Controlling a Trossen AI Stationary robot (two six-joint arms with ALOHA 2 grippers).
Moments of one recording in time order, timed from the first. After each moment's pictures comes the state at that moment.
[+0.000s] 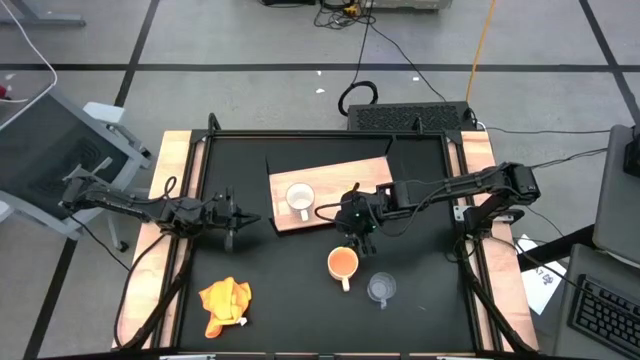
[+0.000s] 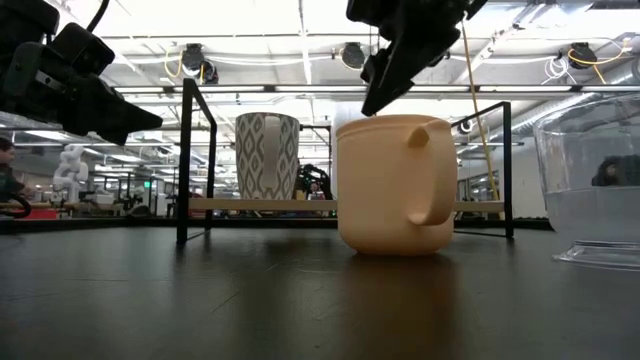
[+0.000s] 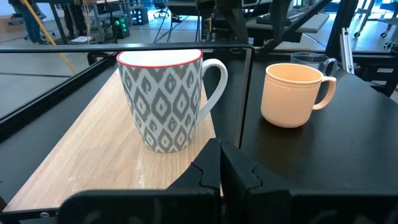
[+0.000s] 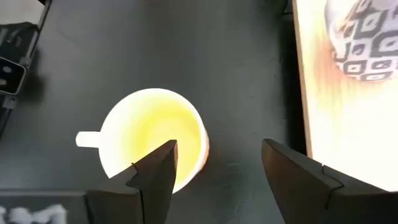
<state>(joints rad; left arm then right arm) -0.17 0.40 0.01 0.20 -0.23 -0.06 0.08 1.62 1.24 -0.61 -0.18 -0.02</state>
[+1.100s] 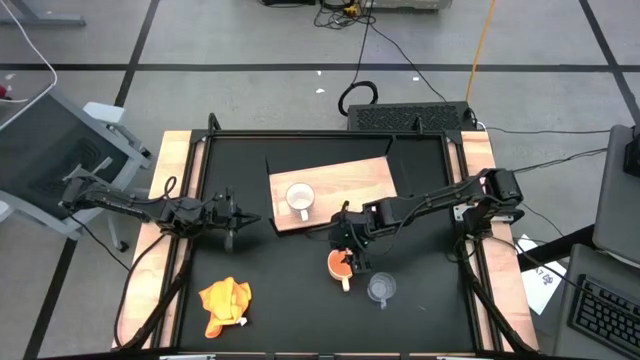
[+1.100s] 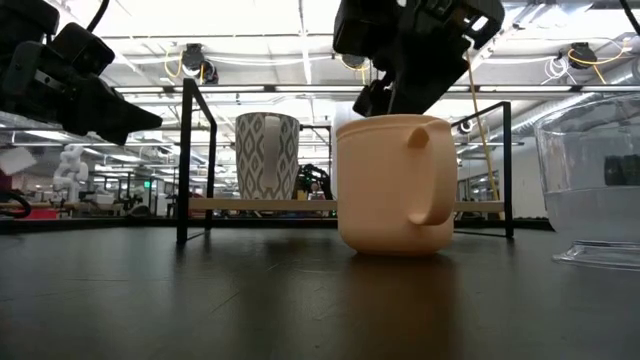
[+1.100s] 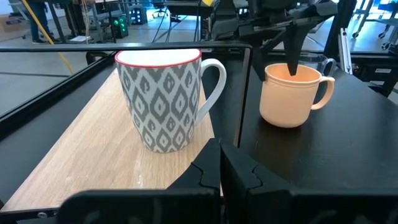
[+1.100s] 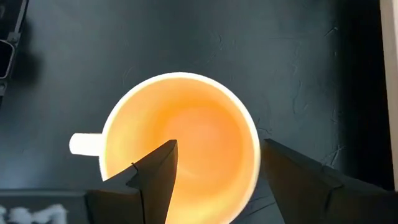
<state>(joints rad) -0.17 0.40 0.01 0.20 -0.23 -0.06 0.15 1.75 1.24 -0.56 -0.19 0.04</state>
